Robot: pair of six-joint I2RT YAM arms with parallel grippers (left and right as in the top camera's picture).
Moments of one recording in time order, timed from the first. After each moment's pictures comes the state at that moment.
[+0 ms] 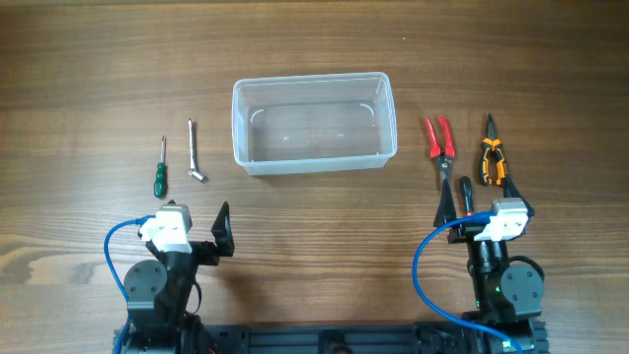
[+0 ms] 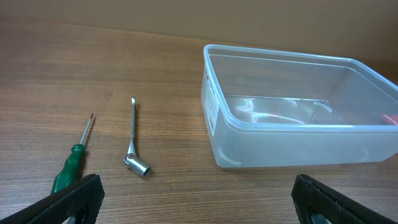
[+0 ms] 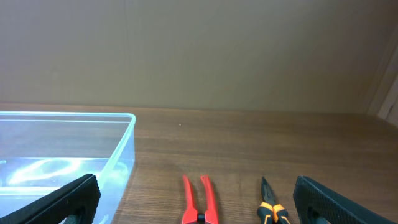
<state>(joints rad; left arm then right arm) 0.00 0.01 0.12 -0.40 0.13 -0.14 0.10 0.01 0.01 0.01 0.07 -0.03</state>
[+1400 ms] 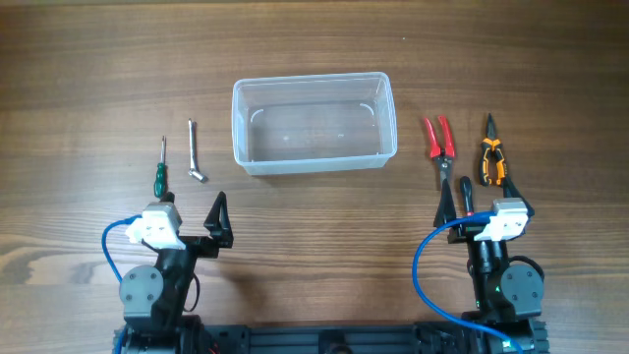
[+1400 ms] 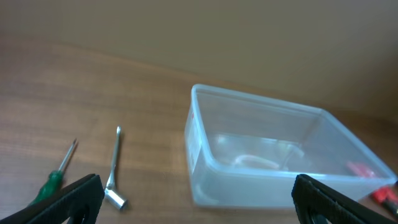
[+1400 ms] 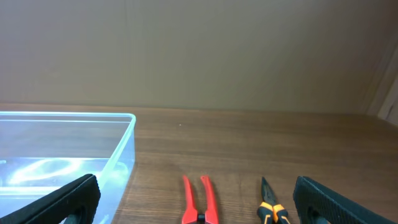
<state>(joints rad) 0.00 0.02 0.12 -0.25 0.14 -0.29 0.10 0.01 0.01 0.01 0.07 -0.03</state>
